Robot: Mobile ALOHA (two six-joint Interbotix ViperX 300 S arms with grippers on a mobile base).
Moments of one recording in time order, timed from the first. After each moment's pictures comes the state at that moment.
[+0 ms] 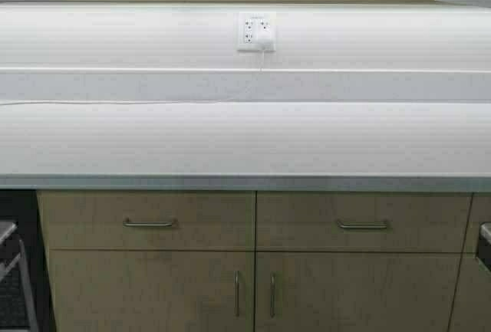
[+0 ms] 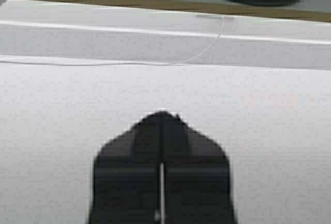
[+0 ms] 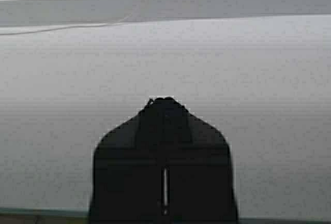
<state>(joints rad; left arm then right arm) -0.12 -0.23 0.55 -0.15 -0.16 0.03 0.15 -0.24 0.43 -0.26 0.11 0.37</state>
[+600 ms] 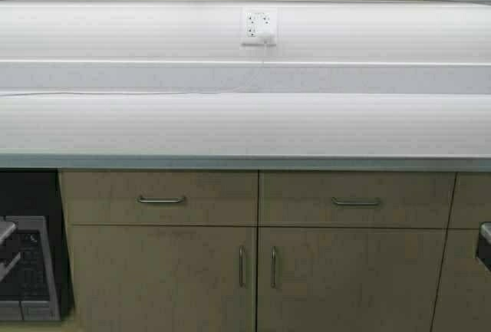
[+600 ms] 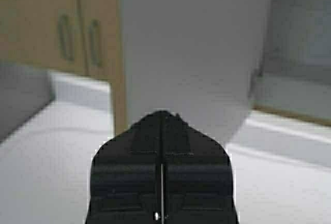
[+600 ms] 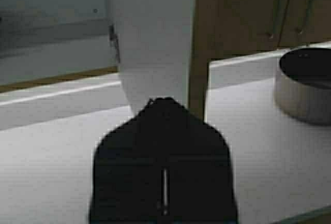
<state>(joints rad) 0.35 -0.36 0.25 -0.13 0.05 0.06 -0.24 -0.42 0.26 -0.34 0.20 0.36</state>
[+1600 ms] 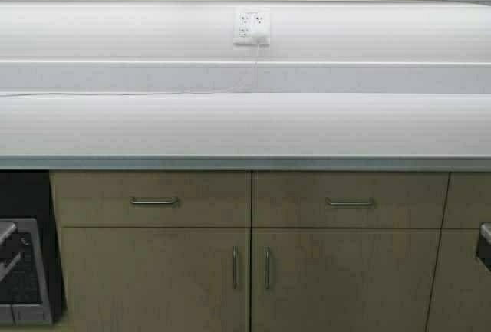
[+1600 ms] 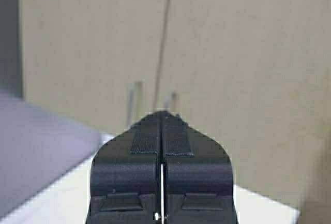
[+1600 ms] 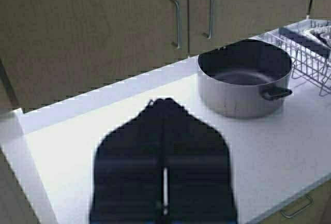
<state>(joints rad) 0.51 0.29 -0.53 -0.17 0.11 0.04 -0.40 0.00 -0.19 -0.26 0.31 0.30</state>
